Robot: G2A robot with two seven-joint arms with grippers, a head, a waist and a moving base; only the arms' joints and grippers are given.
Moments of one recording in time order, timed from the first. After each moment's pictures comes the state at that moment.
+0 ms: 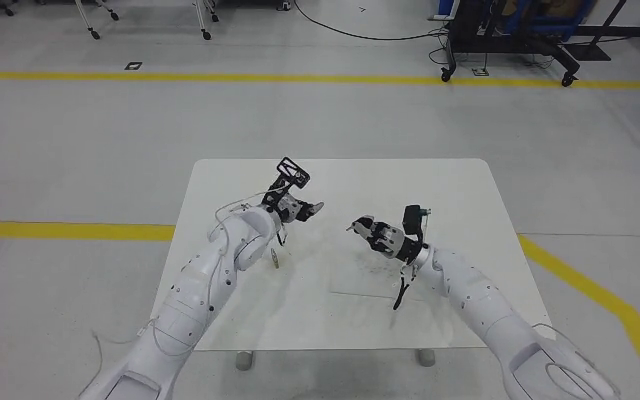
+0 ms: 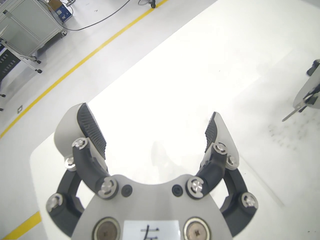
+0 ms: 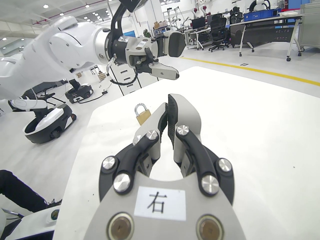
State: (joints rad) left arm 0.98 -1.29 -1.00 -1.27 1.20 -0.29 -0.28; right arm -0.94 -1.25 0.79 -0.68 -1.11 -1.01 -0.80
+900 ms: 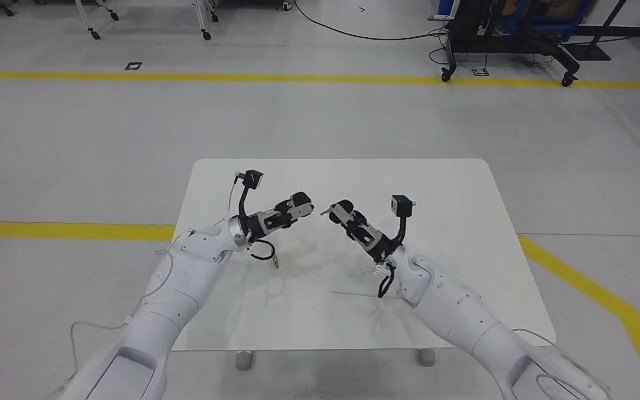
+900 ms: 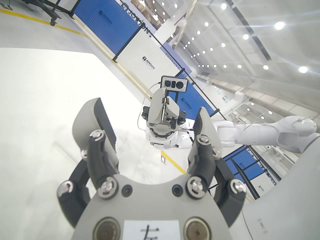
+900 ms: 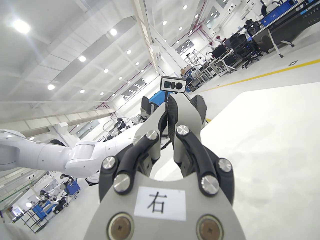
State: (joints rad) left arm 0.84 -1.28 -0.93 -0.80 -0.27 -1.01 -0.81; right arm -0.97 -1.24 0.62 -0.94 -0.17 -1.01 -0.32
